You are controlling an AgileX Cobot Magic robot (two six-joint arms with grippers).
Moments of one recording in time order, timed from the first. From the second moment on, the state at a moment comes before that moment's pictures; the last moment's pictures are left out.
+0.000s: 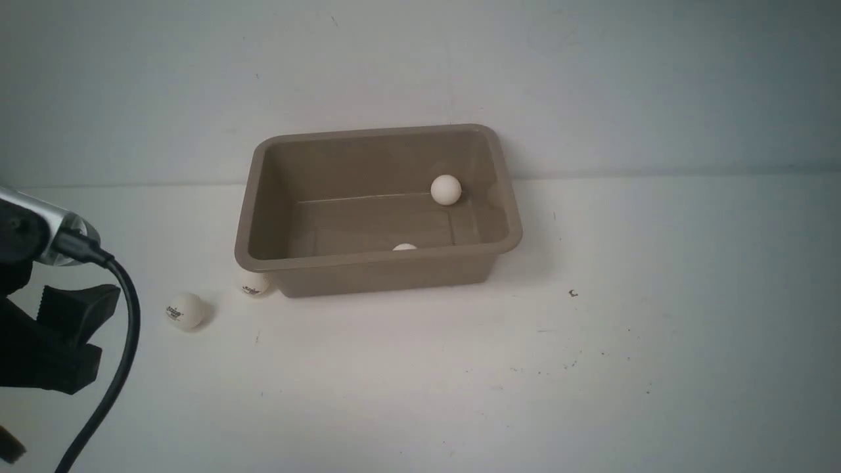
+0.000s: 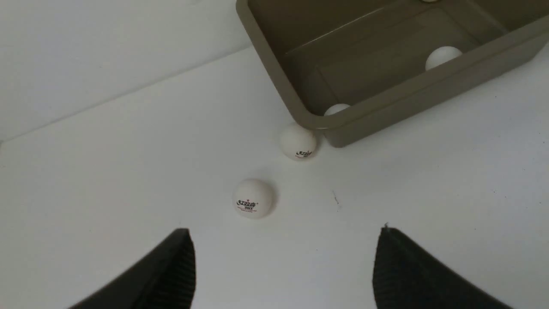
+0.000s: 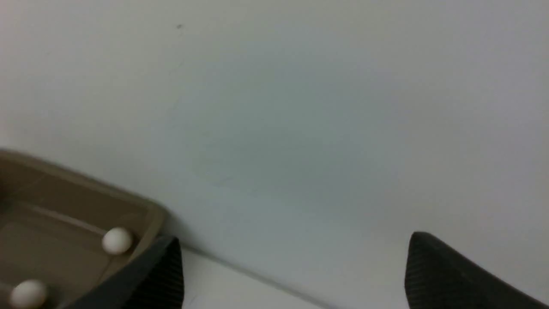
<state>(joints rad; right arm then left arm) -0.02 1.49 -2.03 0.31 1.17 -0.50 -0.08 0.77 -0.66 -0.12 0.54 0.34</state>
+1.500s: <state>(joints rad) 0.10 1.08 -0.95 0.67 0.96 -0.68 -0.08 1.50 -0.70 0.77 0.11 -0.50</state>
